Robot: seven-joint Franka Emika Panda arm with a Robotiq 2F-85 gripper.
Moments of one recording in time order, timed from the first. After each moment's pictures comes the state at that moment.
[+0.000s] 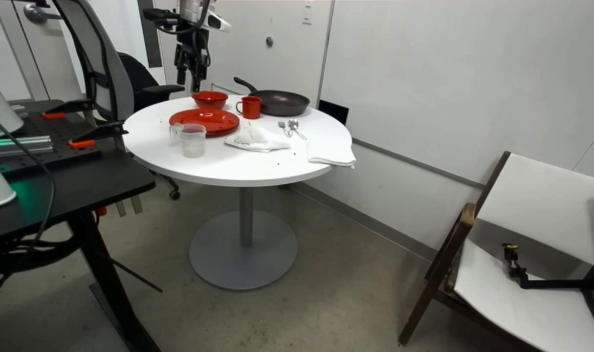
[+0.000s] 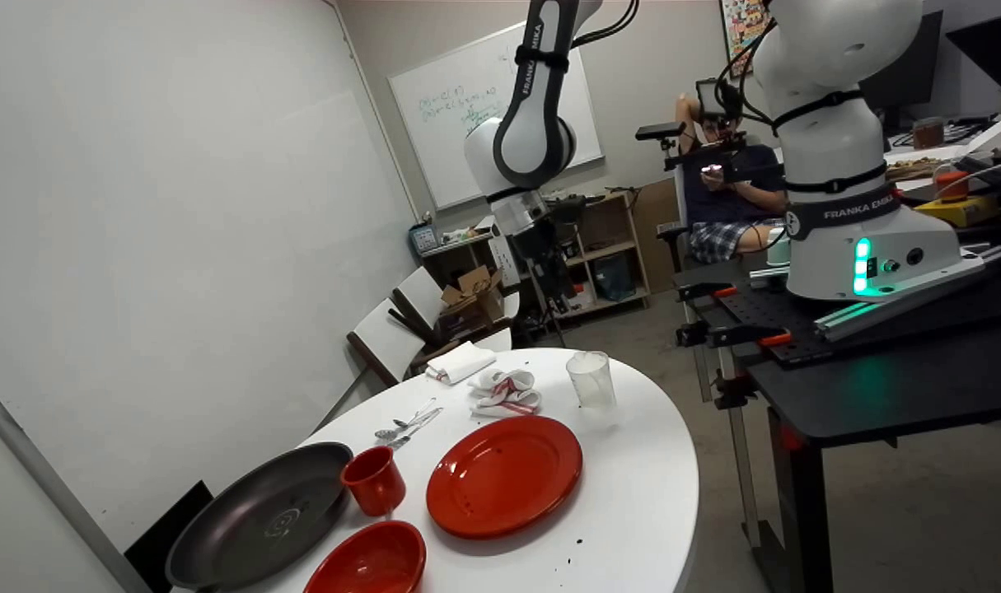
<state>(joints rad) -0.07 0.17 -0.10 -2.50 0.05 2.48 -0.08</state>
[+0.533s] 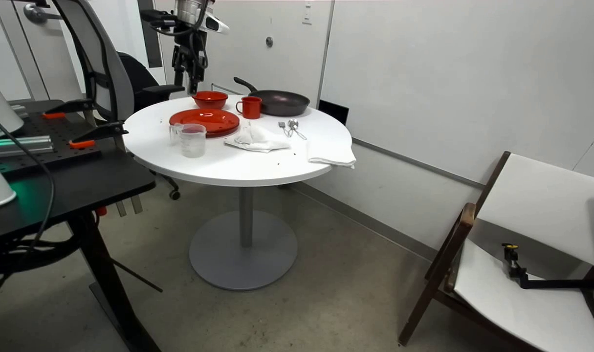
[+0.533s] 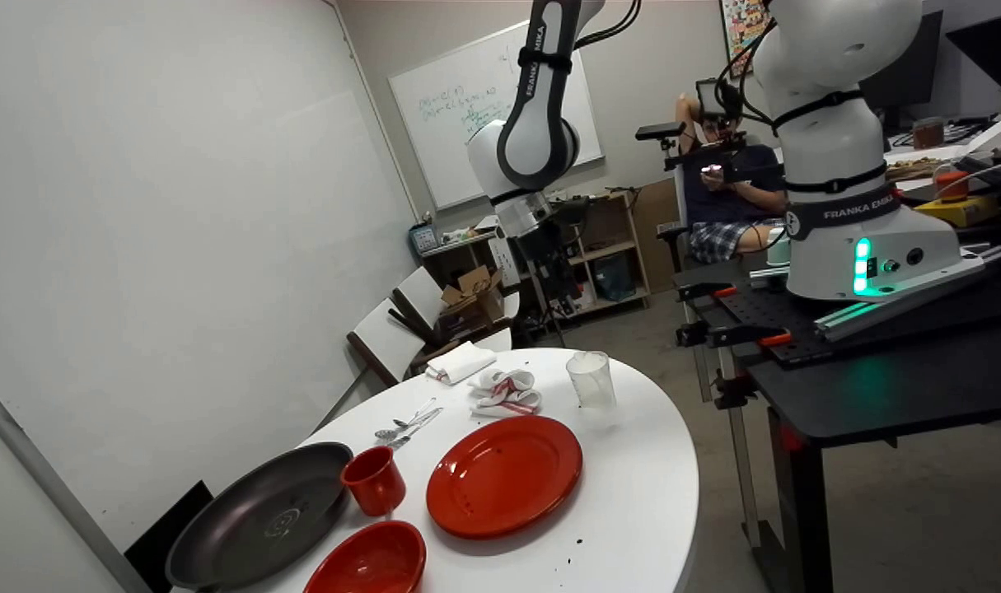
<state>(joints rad) -0.07 0.17 -0.10 -2.51 0.05 2.48 -0.08</state>
